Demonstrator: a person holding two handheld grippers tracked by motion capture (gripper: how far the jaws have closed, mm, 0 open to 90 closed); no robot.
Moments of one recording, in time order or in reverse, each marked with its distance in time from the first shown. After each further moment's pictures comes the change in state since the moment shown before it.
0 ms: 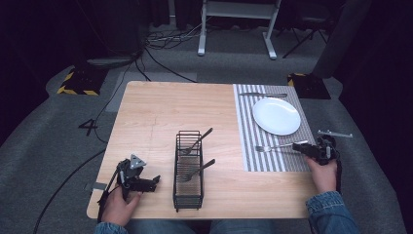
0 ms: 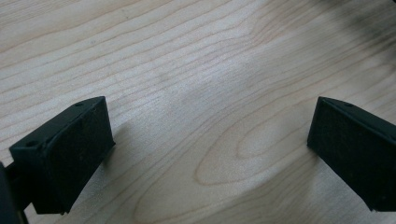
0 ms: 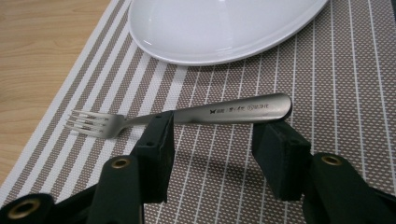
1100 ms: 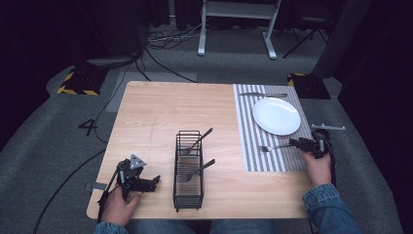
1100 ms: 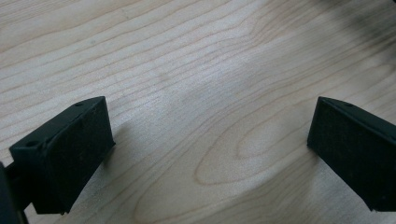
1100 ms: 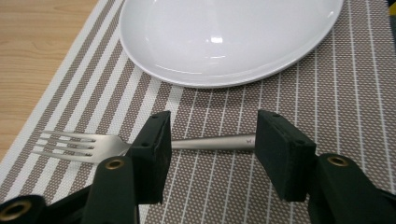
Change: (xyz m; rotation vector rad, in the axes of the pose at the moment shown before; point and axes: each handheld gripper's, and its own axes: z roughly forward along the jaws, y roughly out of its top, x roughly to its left) left arm 0.000 0.000 0.000 0.001 0.000 0.001; right arm 0.012 0.020 0.015 0.024 -0.064 -0.044
